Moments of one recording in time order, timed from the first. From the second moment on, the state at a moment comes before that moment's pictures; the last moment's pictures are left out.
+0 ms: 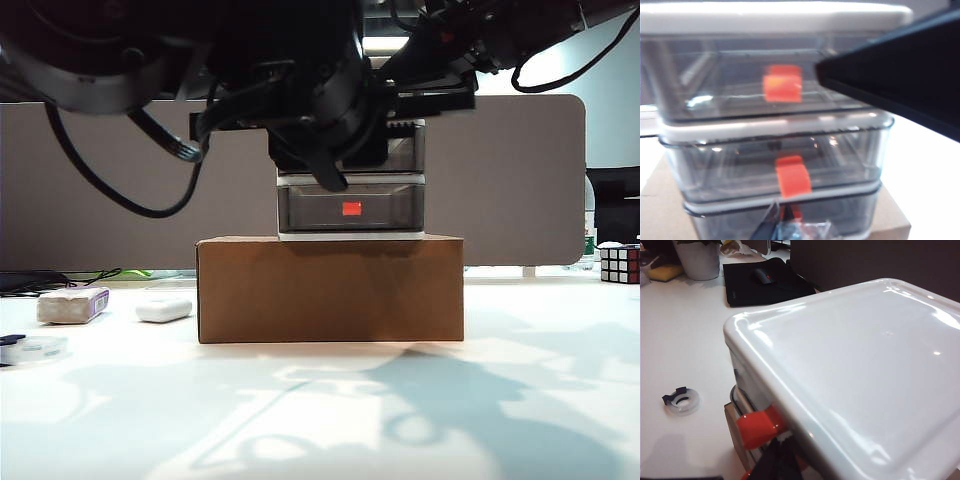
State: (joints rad) left arm -1.13 1.78 0.76 1.08 -0.97 0.03; right arm 0.39 1.34 0.83 0.28 -0.50 -0.21
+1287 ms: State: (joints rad) left arm -1.04 1.78 0.76 1.06 -0.75 -0.04; right arm 0.39 1.34 0.83 0.28 -0.50 -0.21
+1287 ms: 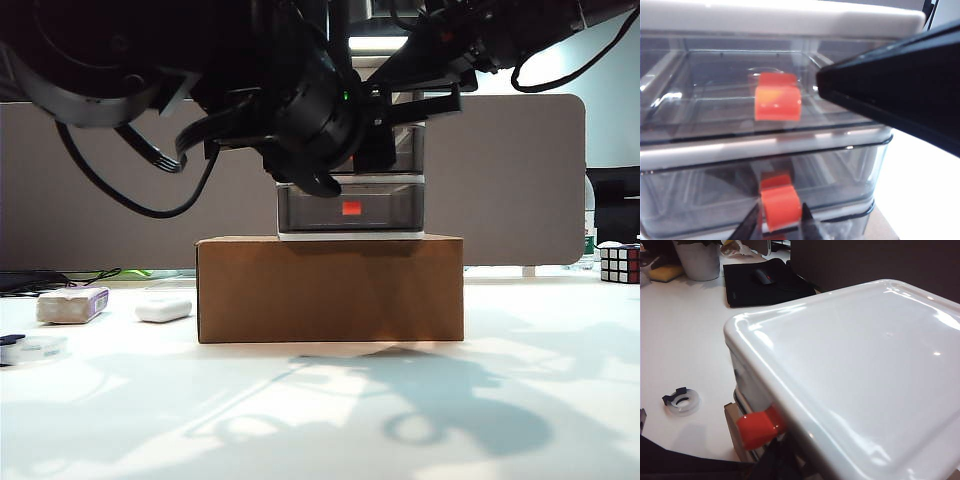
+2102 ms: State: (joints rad) left arm -1.02 1.78 0.77 1.05 -0.72 -0.07; right arm 0.39 1.34 0.83 0.28 -0.50 -0.21
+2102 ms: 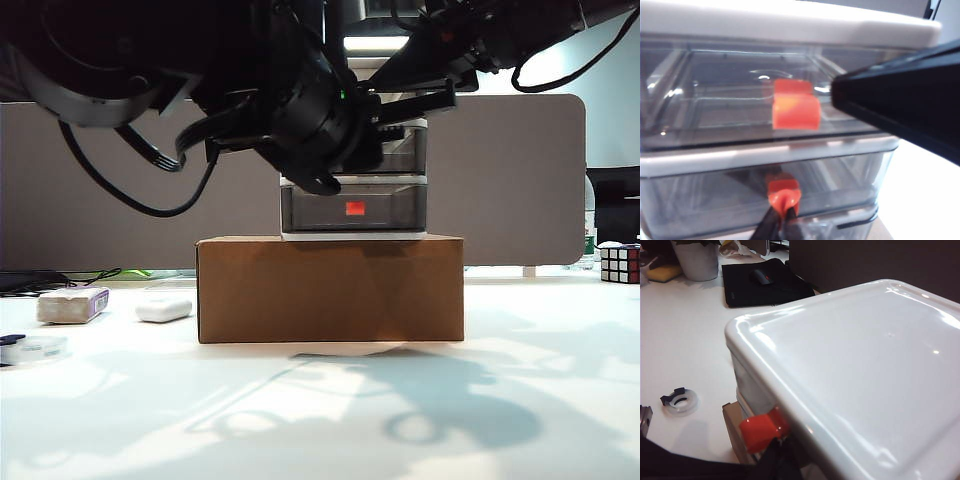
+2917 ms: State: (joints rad) left arm -1.16 1.69 0.76 0.89 -0.87 -0.07; right arm 0.39 1.34 0.83 0.28 -0.49 -0.21
